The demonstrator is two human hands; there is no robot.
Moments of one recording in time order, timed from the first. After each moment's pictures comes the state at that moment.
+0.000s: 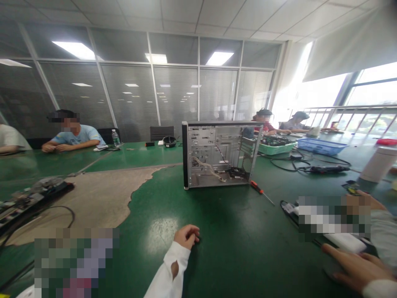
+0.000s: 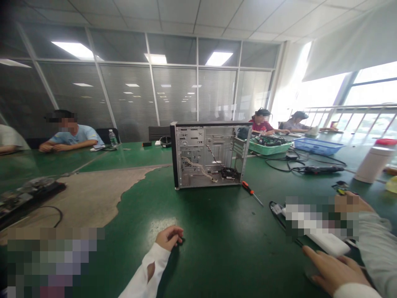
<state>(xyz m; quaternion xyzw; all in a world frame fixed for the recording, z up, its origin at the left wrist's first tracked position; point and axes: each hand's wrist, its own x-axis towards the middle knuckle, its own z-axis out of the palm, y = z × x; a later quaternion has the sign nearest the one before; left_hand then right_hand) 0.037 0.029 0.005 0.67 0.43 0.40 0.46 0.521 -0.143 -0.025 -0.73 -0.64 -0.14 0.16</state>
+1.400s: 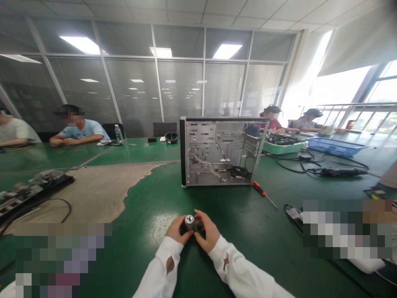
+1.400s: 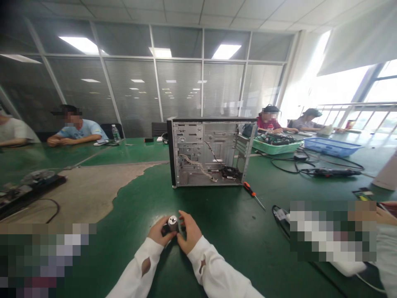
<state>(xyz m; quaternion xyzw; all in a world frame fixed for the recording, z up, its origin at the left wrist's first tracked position) 0.043 0.046 0.010 0.74 0.49 0.40 0.25 0.190 0.011 0.020 -0.45 -0.74 0.20 0.46</state>
